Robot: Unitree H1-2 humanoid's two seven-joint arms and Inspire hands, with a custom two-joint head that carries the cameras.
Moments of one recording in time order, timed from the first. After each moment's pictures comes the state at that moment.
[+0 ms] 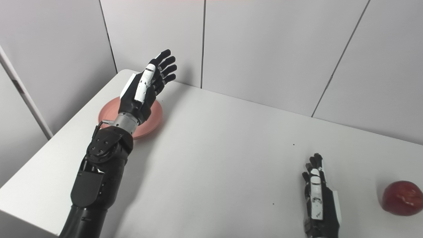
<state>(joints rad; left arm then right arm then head) -0.39 0.18 0.21 -0.12 -0.20 0.24 -0.08 -0.08 -0.02 0.02 -0.01 0.10 -0.01 0.08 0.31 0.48</state>
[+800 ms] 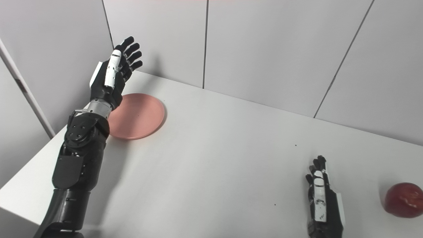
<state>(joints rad) -0.44 0.28 0.33 0.02 -0.24 0.18 -0.05 -0.08 -0.03 0.01 -0.02 0.10 0.00 0.08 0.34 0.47</state>
